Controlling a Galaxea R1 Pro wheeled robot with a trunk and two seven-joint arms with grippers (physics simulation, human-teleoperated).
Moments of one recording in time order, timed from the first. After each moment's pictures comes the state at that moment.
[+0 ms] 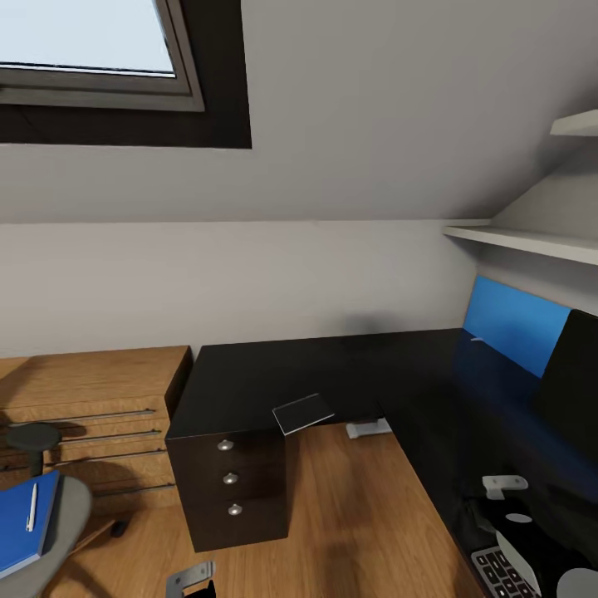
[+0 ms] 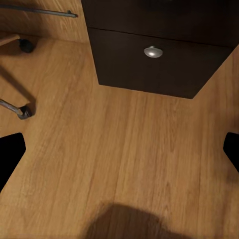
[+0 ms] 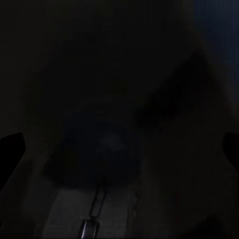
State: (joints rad) left arm -0.08 0.11 -0.55 -0.94 0.68 0.00 0.60; right arm -0.58 -0.34 0.32 -0.32 -0.30 0.03 -0.12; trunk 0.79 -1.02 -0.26
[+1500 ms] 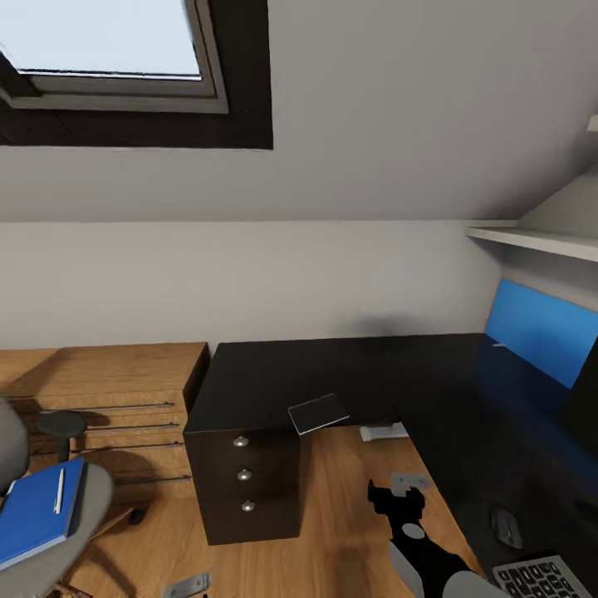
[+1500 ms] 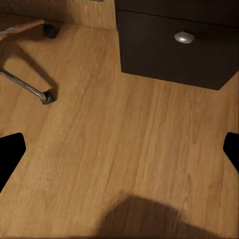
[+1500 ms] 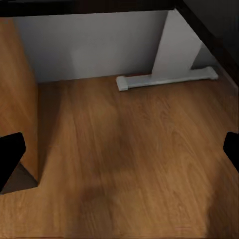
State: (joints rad) left arm -0.08 0.11 -0.56 -0.88 0.67 0.00 0.60; right arm -0.57 0.03 0.33 -0.25 -0.30 -0.26 -0.28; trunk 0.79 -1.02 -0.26
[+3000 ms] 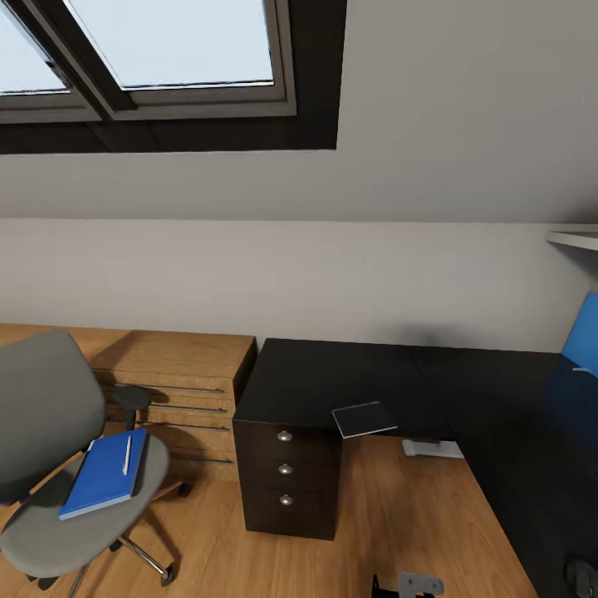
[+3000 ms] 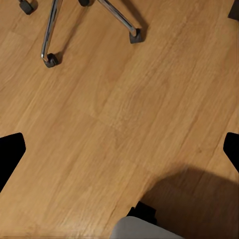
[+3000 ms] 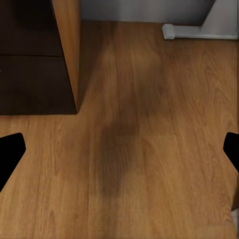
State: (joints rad) left arm -0.08 0.01 -0.55 -0.43 0.66 -0.26 0.59; right arm -0.42 0.10 0.32 0.02 -0.30 -0.53 -0.26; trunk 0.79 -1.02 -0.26
